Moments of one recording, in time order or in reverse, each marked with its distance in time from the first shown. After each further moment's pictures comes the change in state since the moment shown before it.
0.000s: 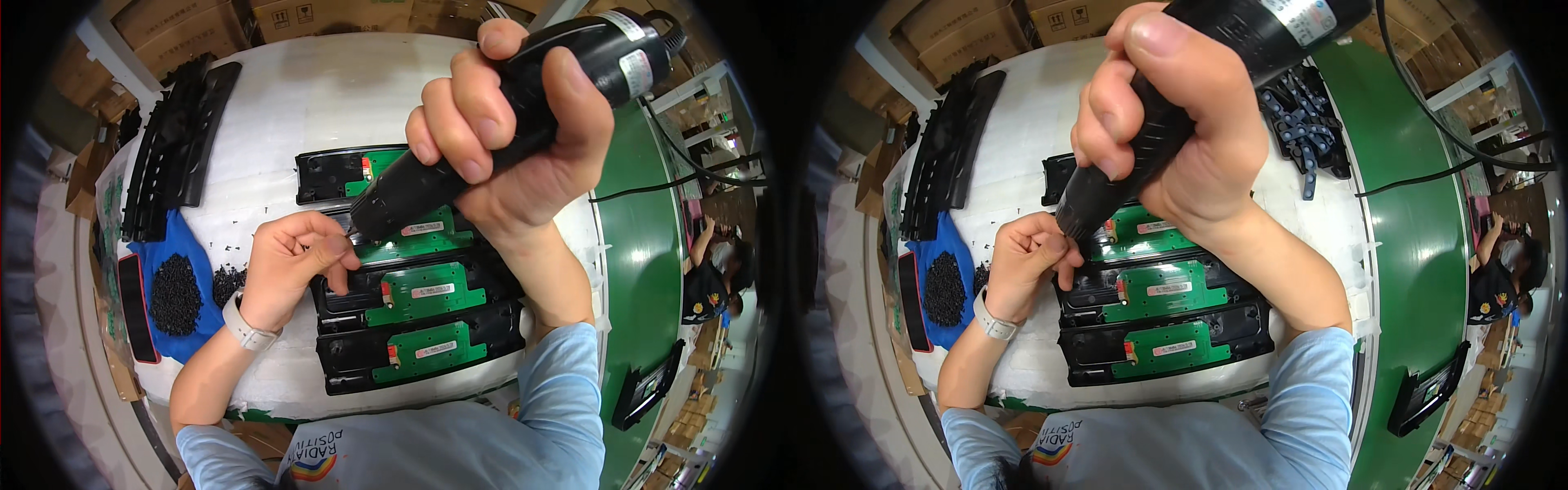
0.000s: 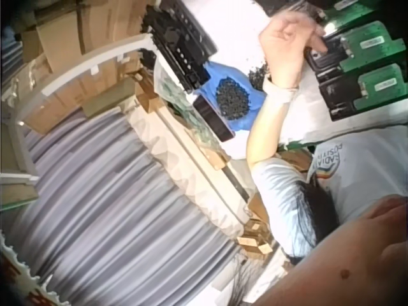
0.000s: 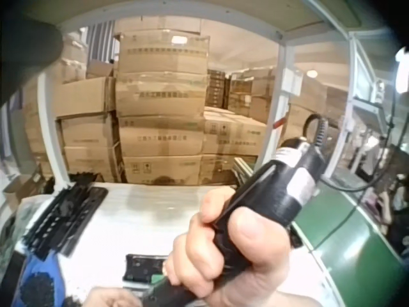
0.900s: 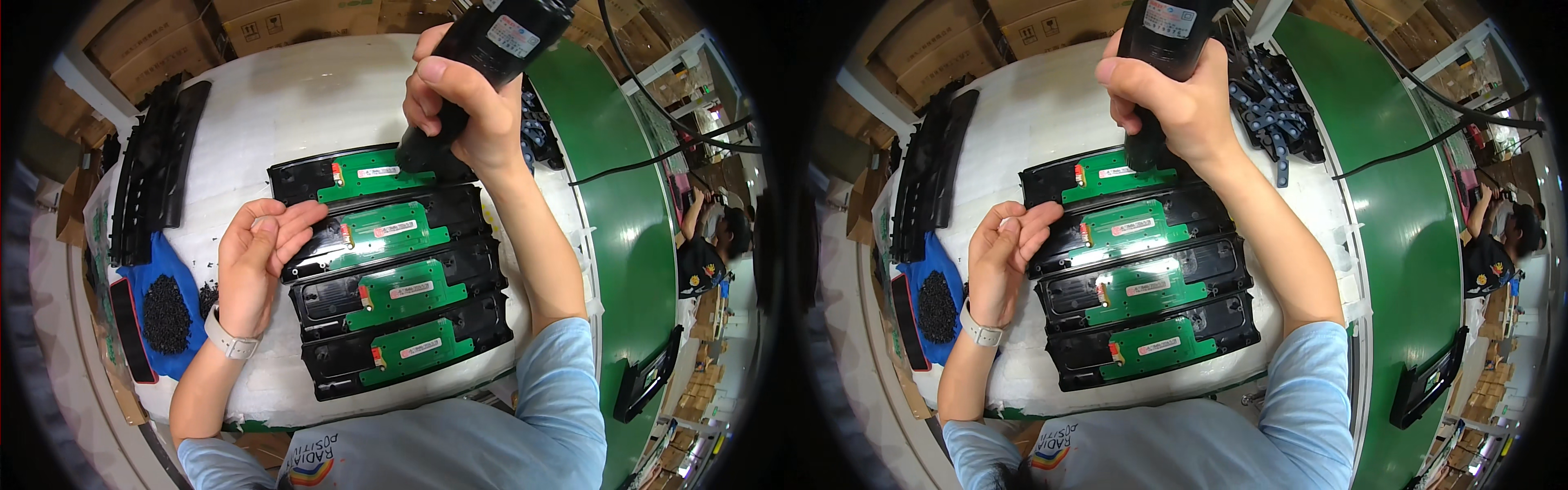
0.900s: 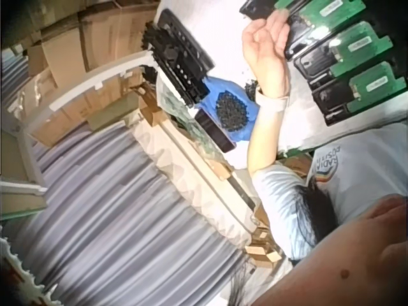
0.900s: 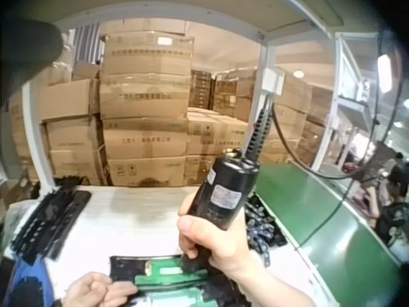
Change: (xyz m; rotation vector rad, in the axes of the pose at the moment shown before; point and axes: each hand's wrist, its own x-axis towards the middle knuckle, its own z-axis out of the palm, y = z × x) left_hand 0.009 -0.001 0.000 -0.055 0.186 0.072; right_hand -0.002 -0.006 -0.039 -0.627 0.324 0.020
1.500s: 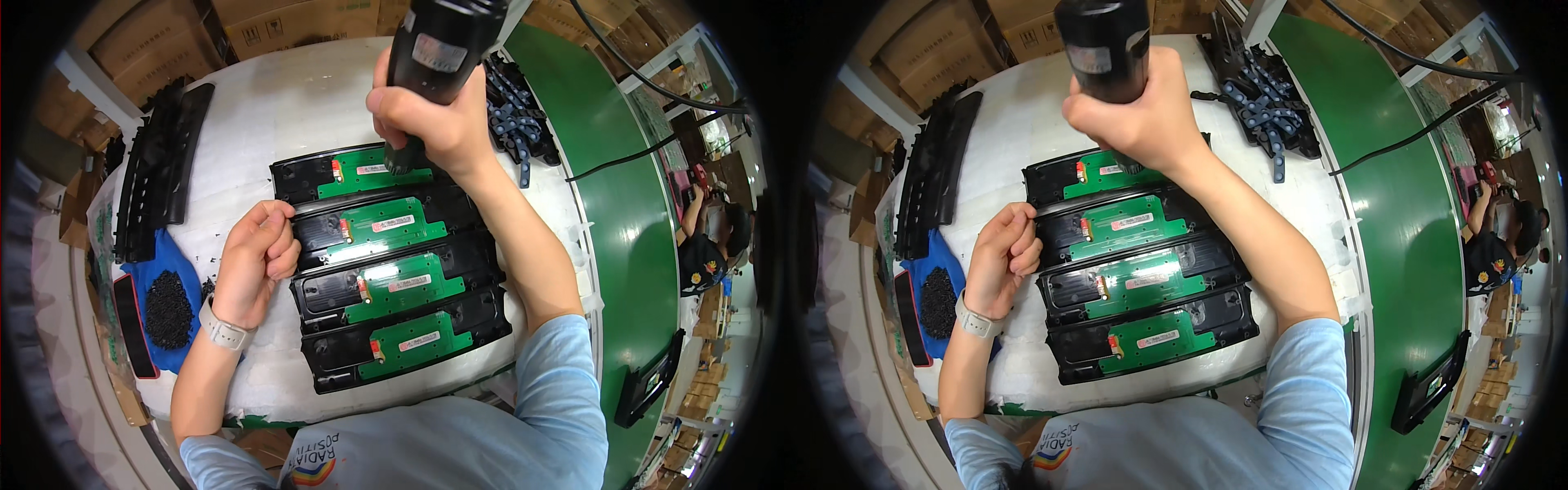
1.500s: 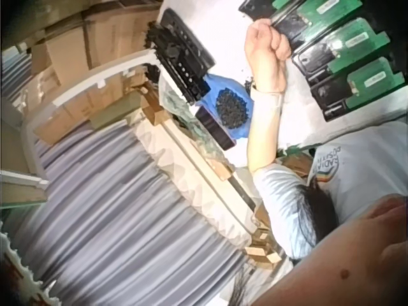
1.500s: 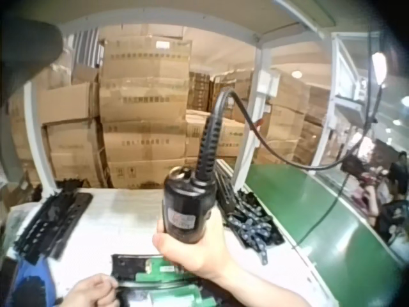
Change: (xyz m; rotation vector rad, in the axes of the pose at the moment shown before) left_hand -0.001 0.006 -0.007 -0.095 -0.081 -0.224; right_hand -0.002 0.007 0.012 -0.074 -0.095 -0.035
